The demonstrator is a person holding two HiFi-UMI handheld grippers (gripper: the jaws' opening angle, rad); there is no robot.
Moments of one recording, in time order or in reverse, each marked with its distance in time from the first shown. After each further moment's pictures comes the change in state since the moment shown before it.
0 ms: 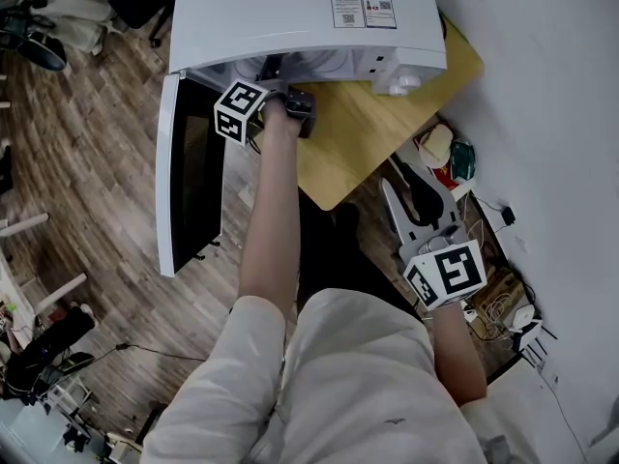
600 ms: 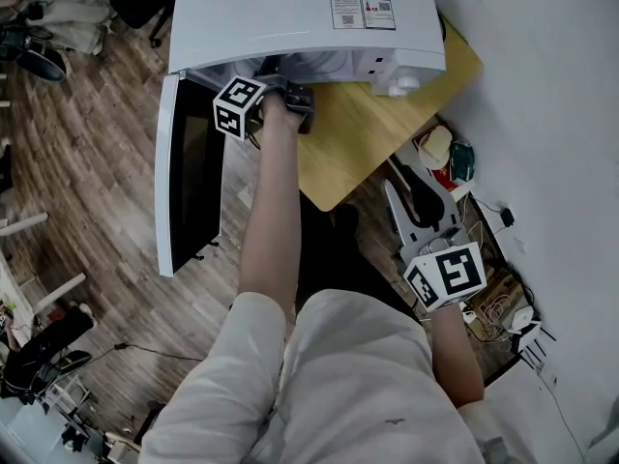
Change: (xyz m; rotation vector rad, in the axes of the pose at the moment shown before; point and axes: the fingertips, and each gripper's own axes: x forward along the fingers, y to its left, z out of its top) left arm 0.007 0.005 0.000 -0.059 -0.005 0.044; right arm -0.003 -0.006 -0.004 0.022 0.000 -0.016
